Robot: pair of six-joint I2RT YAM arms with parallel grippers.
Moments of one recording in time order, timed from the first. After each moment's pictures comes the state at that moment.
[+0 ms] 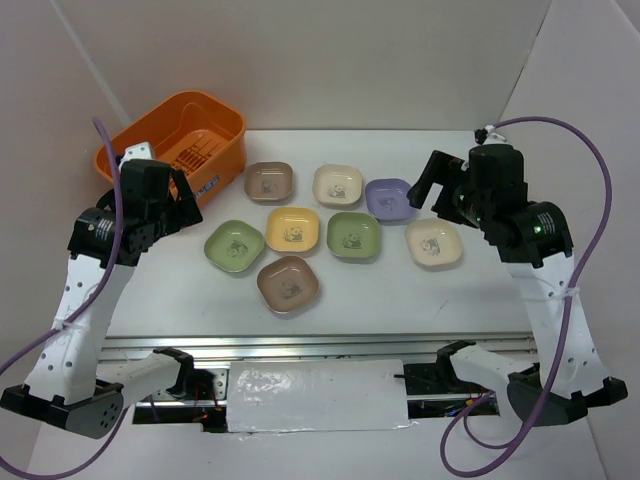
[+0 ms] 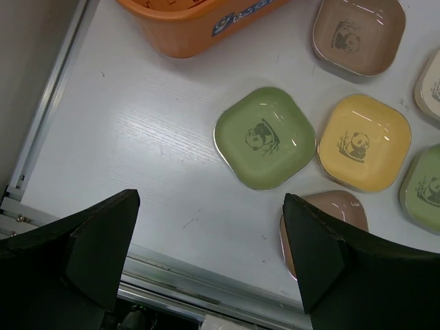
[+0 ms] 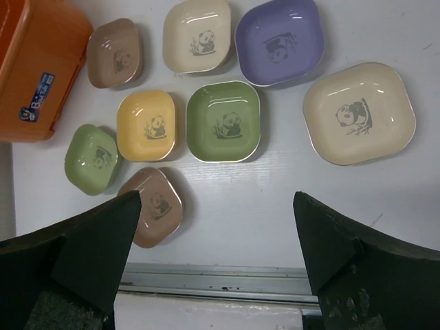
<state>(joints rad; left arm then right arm) -0.26 1.10 1.51 -1.16 -0.44 -0.51 0.31 1.12 1.63 -1.10 0.14 0.54</state>
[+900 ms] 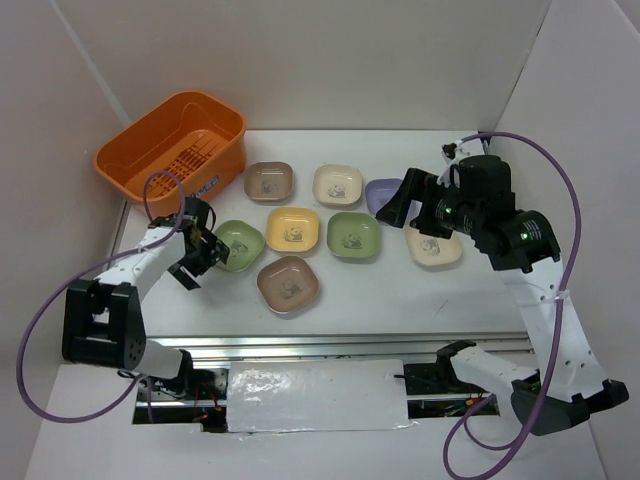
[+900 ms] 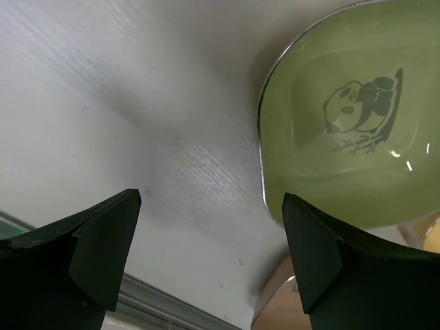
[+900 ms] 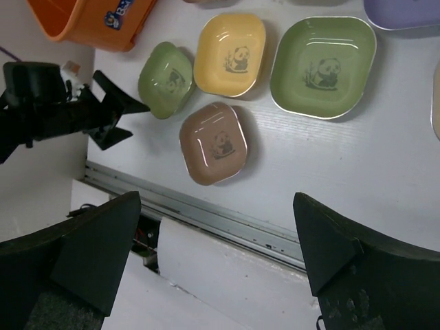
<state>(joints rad) -0.10 1.41 0.93 -0.83 -0.19 -0.96 0.33 1.06 1.48 -1.01 -0.22 0.56</state>
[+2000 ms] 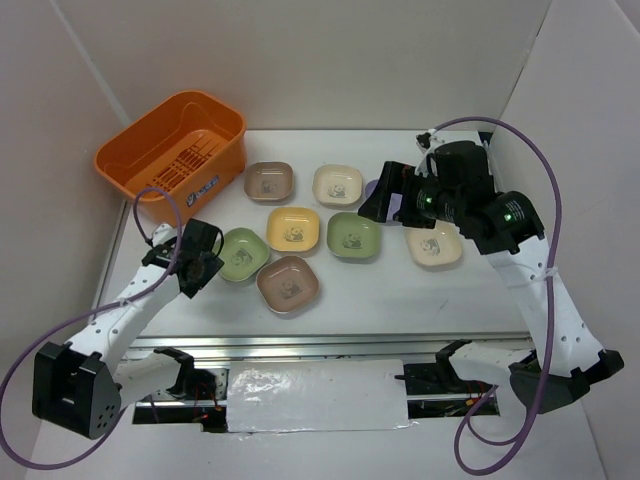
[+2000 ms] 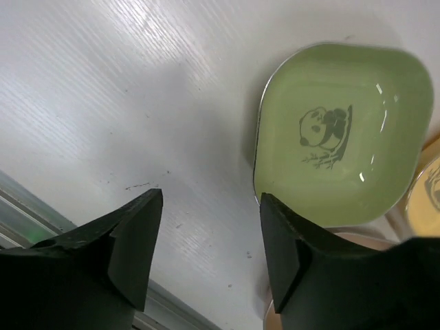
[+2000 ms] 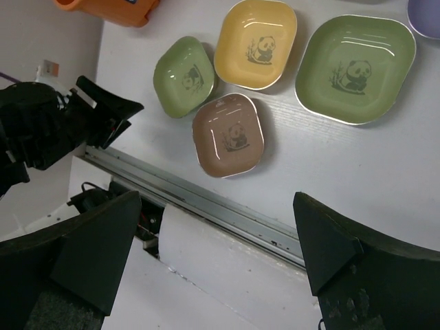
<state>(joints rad) -0.29 1.09 0.79 -0.85 -0.45 -1.15 0.46 1.17 1.60 -1.02 -0.20 0.55</state>
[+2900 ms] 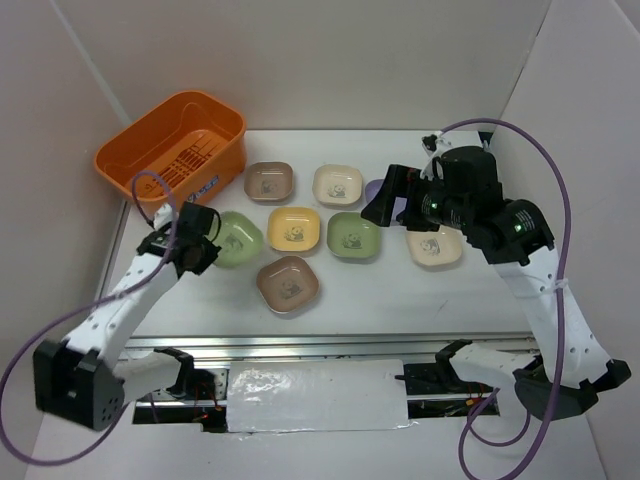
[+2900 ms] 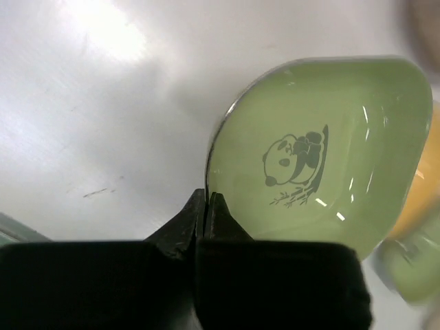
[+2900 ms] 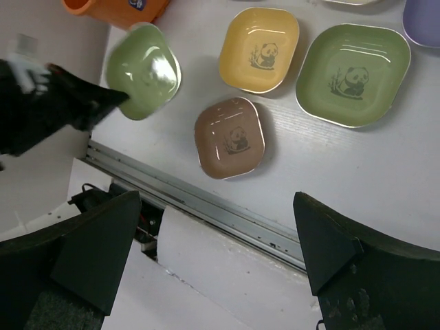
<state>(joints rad) -0.26 1.20 0.88 -0.80 -0.38 -1.11 0.48 1.13 1.60 -1.03 -0.17 0.55</state>
